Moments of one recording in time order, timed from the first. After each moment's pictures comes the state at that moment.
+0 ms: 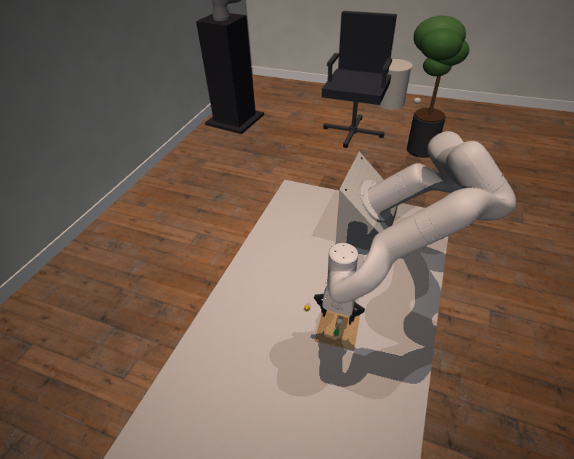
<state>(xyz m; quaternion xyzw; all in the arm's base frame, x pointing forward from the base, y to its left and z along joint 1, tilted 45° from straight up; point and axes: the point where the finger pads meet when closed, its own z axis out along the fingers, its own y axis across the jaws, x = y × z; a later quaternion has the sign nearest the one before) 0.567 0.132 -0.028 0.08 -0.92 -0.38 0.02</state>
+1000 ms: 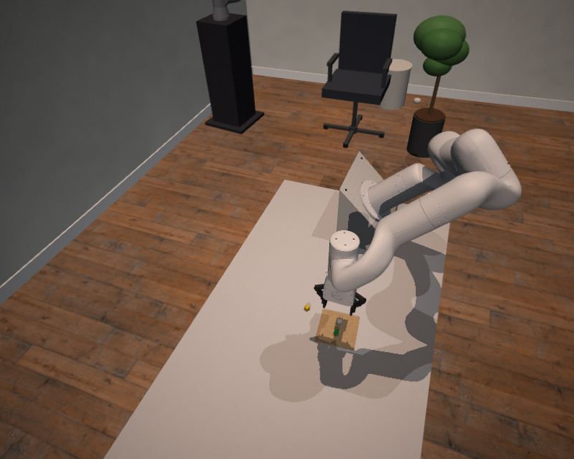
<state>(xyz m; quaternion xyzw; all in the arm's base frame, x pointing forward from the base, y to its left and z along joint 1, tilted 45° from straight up) 0.572 0.096 0.008 0.08 -0.92 -0.38 0.02</state>
